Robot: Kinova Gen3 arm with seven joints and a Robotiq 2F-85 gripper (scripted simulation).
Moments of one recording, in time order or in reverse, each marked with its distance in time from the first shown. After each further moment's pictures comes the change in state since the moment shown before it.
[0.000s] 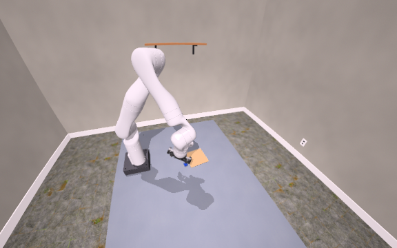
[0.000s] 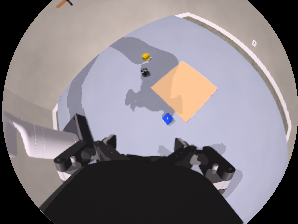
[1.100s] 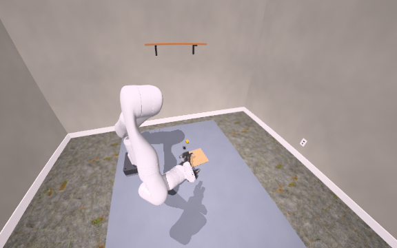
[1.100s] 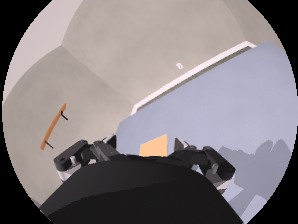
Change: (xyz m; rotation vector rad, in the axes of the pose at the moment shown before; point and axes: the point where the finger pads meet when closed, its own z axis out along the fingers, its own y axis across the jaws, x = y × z) arm -0.001 0.095 -0.088 0.032 0.973 0.835
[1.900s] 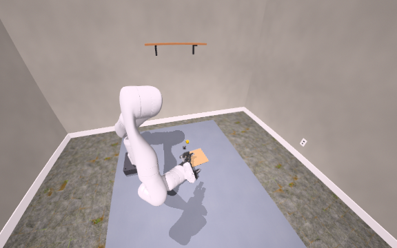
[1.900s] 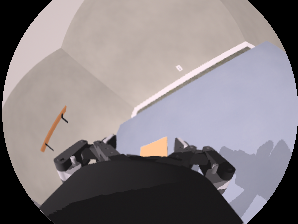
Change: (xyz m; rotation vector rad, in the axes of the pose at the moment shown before) arm 0.005 0.001 -0.002 0.003 0.023 0.009
